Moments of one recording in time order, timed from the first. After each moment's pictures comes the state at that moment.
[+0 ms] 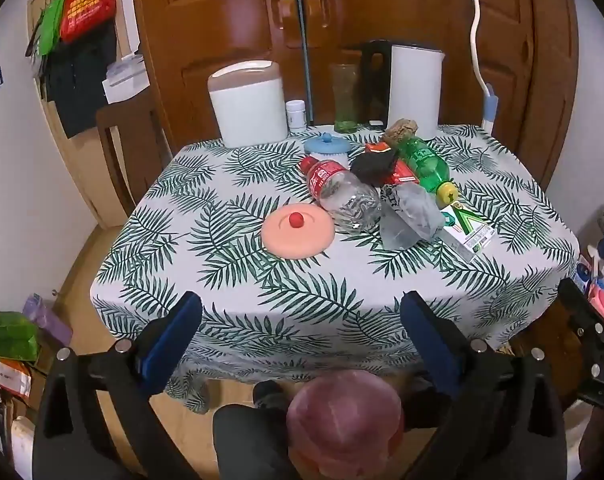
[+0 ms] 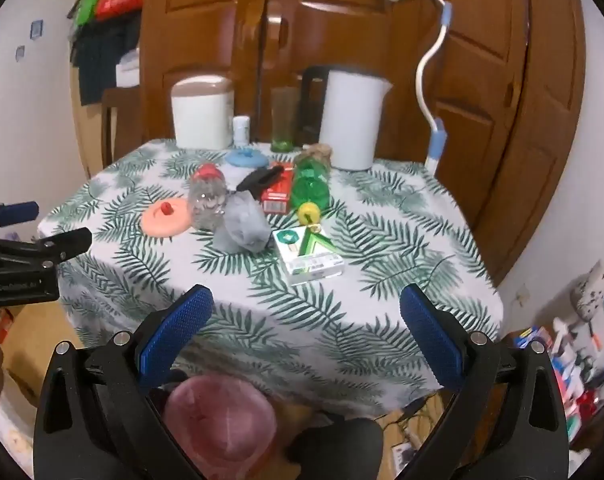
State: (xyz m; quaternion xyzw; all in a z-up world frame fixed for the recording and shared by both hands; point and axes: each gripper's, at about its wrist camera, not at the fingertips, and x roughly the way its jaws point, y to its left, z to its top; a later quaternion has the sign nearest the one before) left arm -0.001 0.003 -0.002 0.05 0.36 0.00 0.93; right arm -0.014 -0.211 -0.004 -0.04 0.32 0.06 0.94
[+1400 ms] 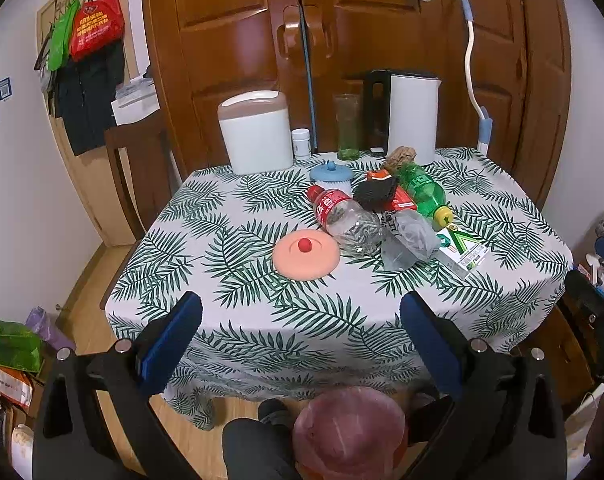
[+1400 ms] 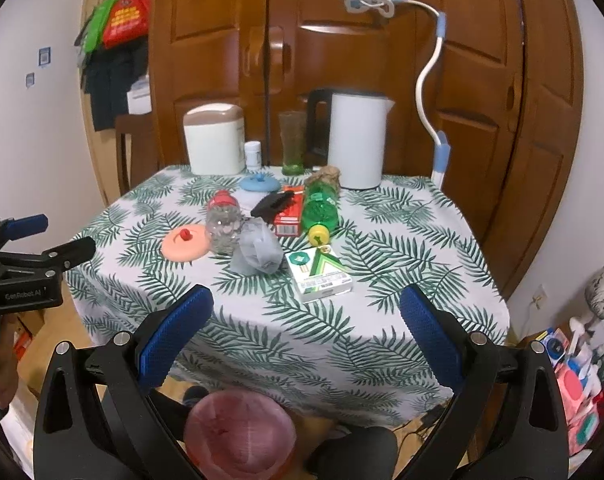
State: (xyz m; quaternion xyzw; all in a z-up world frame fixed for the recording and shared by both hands) left arm -0.019 0.005 0.022 0.06 0.32 0.00 0.95; right arm -0.031 -0.222 0.018 -0.02 0.28 0.08 0.95
